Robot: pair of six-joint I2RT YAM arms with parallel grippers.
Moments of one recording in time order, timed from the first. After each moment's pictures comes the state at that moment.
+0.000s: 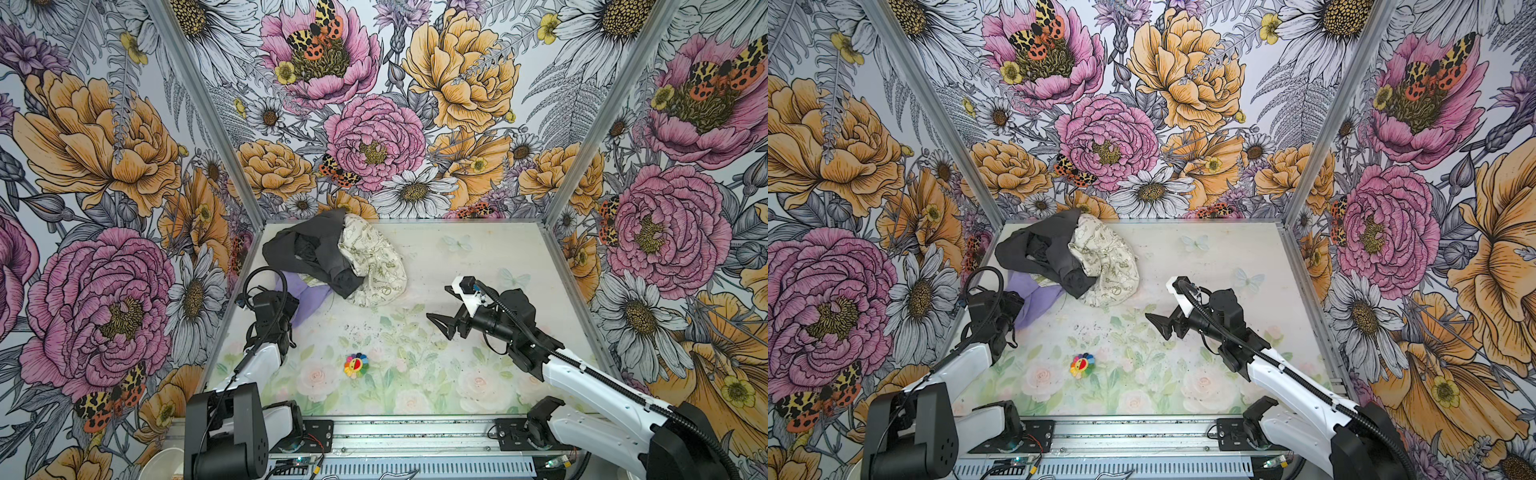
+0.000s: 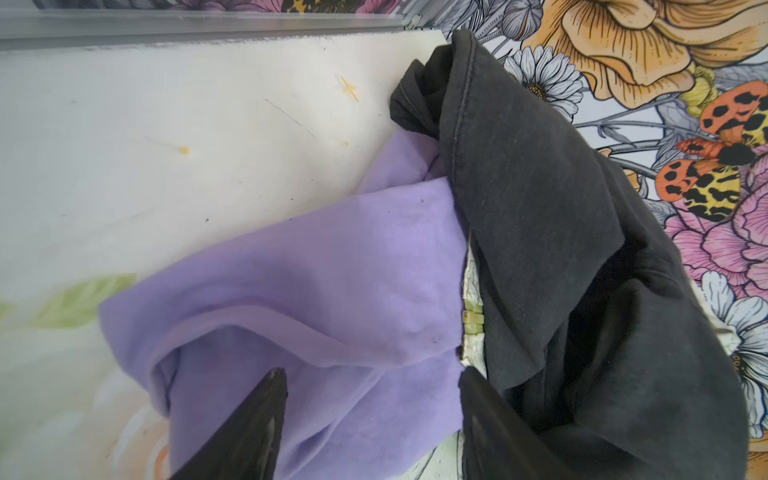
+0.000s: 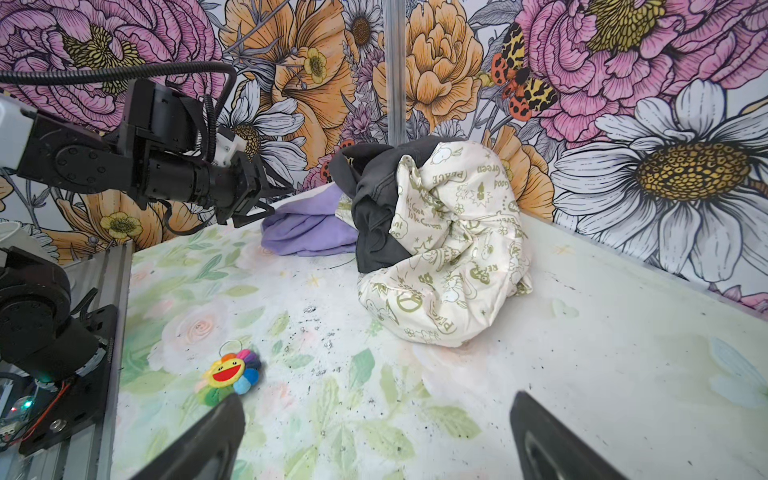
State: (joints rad) left arm 0.18 1.20 0.42 0.21 -0.08 -0.92; right arm 0.54 1.00 0.50 0.27 -0.45 -0.03
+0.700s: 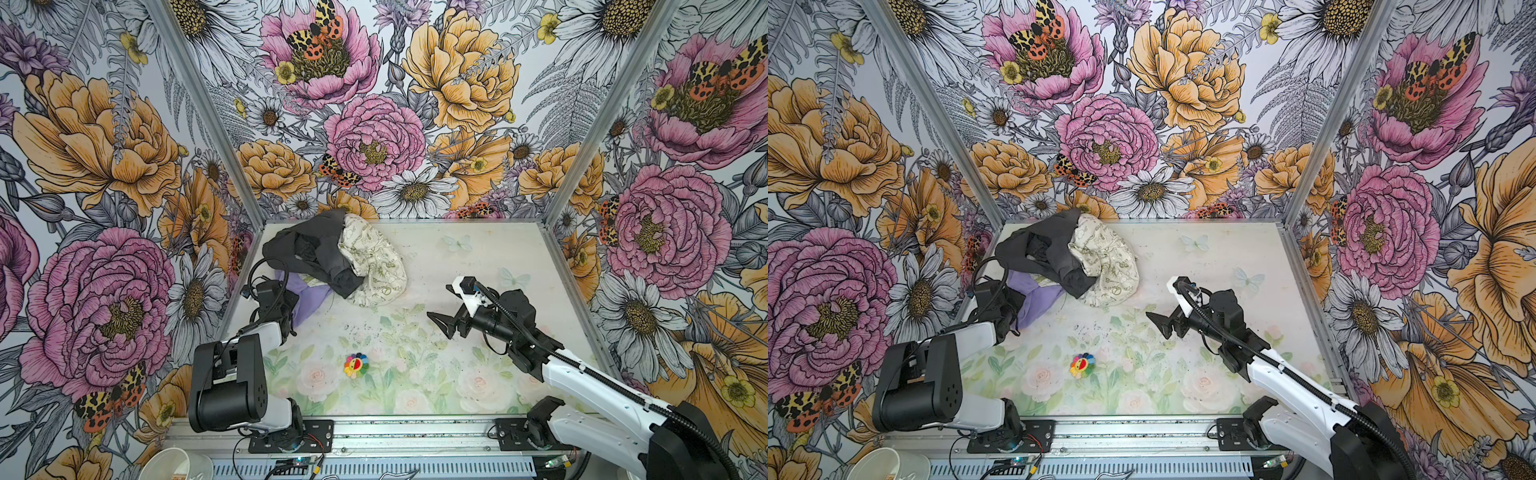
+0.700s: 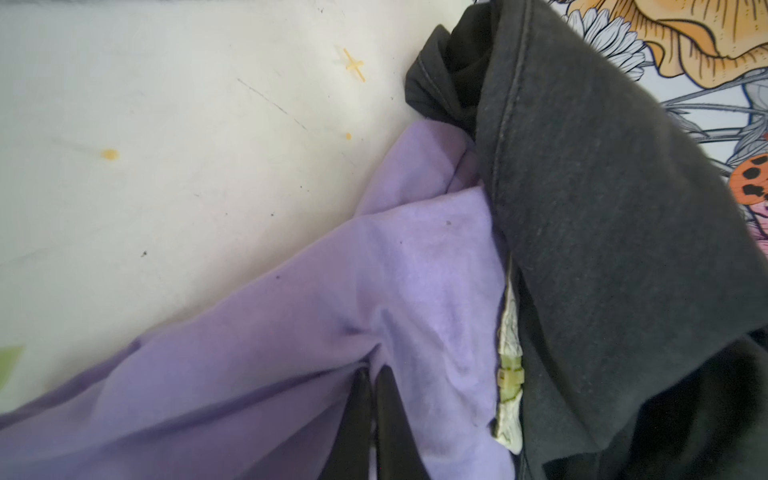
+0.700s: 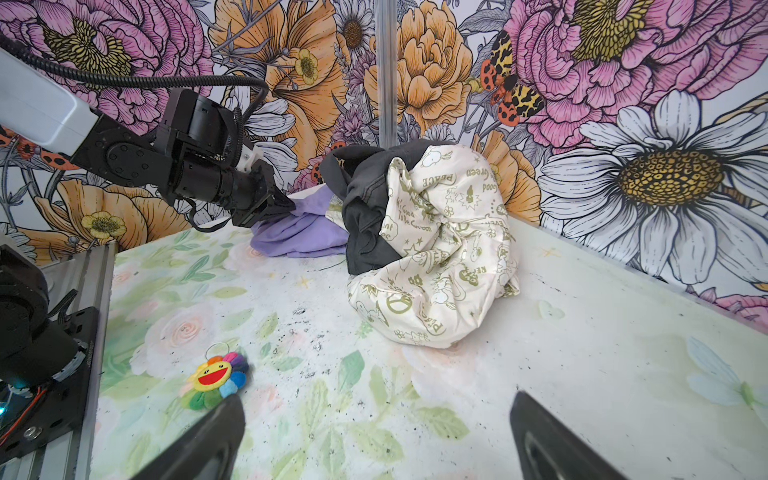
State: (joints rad) left arm 0.20 1.43 0.52 0.28 -0.06 -0.89; right arm 0.54 1.00 0.49 0.28 -0.42 -0.04
